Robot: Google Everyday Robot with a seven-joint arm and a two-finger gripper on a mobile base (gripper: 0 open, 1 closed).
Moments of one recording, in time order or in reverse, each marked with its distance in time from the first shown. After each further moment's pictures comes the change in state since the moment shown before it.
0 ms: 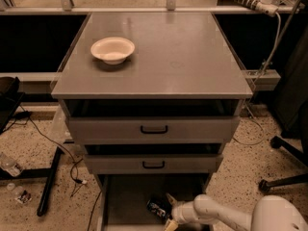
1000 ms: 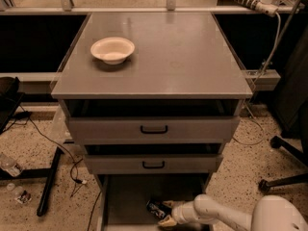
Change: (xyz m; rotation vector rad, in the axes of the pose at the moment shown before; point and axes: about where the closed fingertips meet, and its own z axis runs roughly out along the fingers) arm 0.000 0.000 0.000 0.000 0.000 0.000
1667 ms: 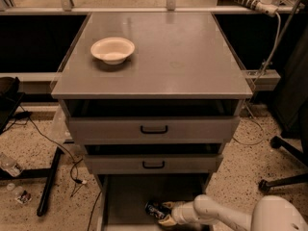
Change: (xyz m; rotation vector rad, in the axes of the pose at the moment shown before) arm 0.000 0.000 0.000 0.000 0.000 0.000
